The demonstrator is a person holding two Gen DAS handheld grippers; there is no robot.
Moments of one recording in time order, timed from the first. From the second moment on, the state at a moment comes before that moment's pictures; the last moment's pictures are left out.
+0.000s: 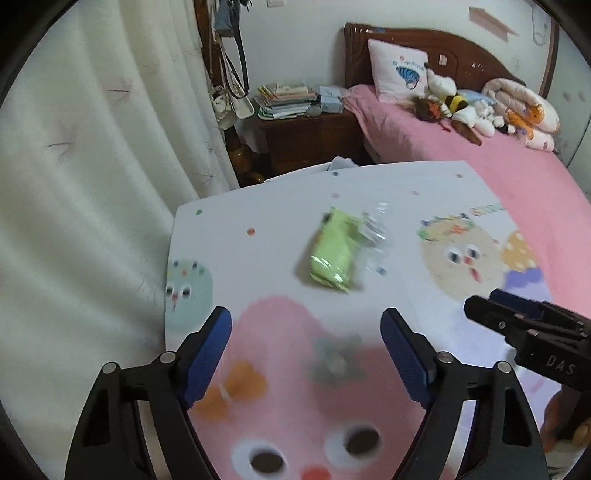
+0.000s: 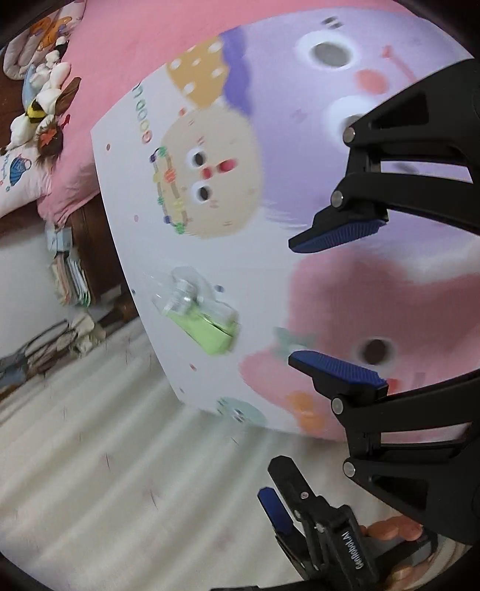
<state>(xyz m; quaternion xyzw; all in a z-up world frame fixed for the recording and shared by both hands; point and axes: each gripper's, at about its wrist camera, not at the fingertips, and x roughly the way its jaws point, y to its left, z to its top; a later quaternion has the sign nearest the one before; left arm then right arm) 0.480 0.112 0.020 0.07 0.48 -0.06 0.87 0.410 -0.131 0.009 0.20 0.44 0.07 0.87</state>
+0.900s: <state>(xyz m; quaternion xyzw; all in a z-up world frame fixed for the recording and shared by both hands) 0.630 0.110 -0.087 0.06 0.54 -0.11 0.83 0.631 -0.110 -0.096 0.19 0.50 -0.10 0.84</state>
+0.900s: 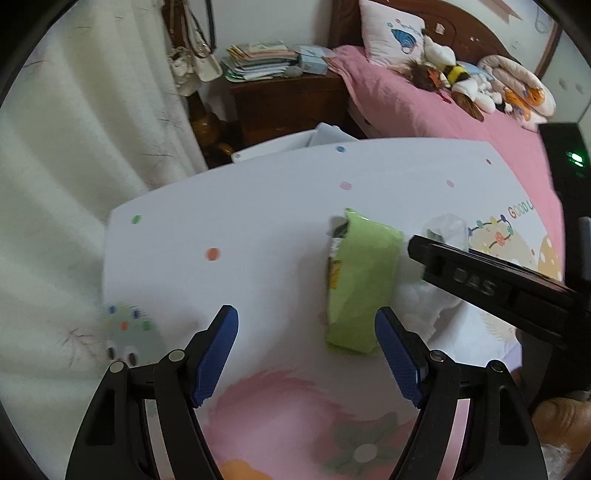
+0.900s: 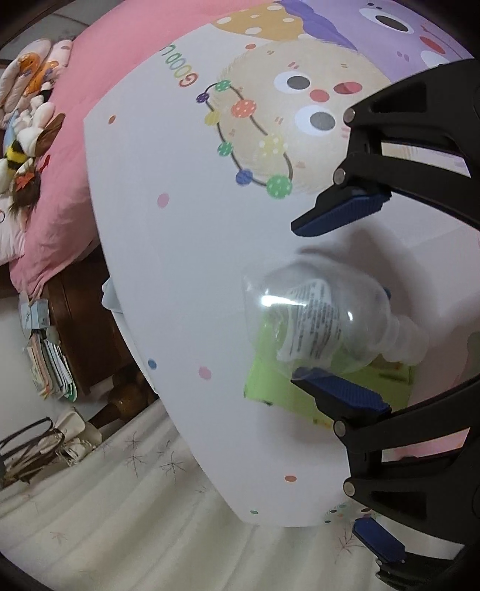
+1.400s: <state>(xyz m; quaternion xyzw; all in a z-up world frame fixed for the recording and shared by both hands) 0.665 0.042 -0.145 0.06 0.59 -0.13 0.79 0.565 -0.195 -0.107 0.30 0.48 -0.08 0.82</state>
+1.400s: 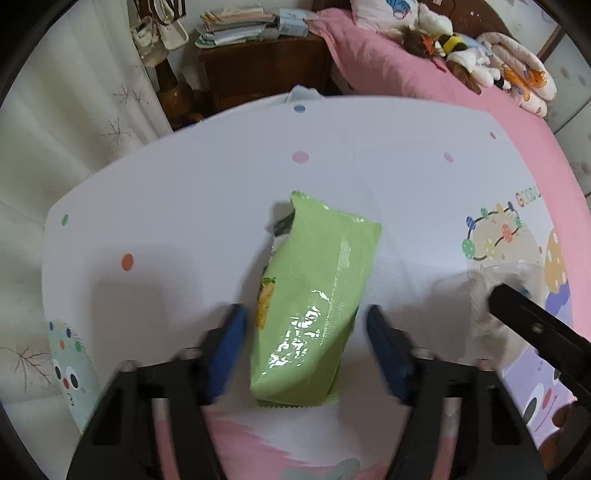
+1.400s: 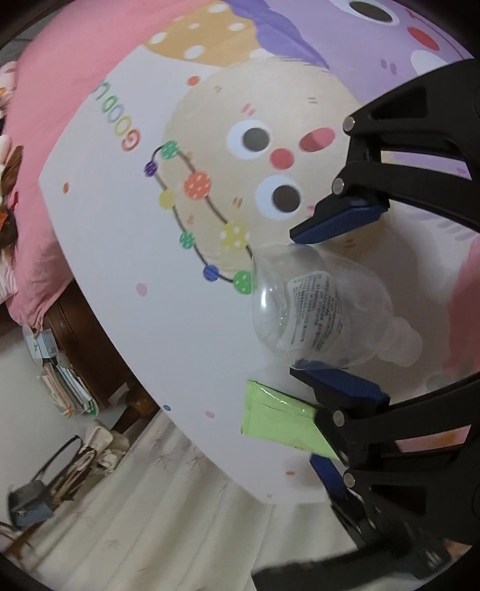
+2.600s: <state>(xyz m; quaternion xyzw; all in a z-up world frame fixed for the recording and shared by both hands) 0.199 -0.024 -0.068 -0.03 0.51 -0.07 0.85 0.203 -0.235 -0.066 0.23 0.46 0.14 0.85</state>
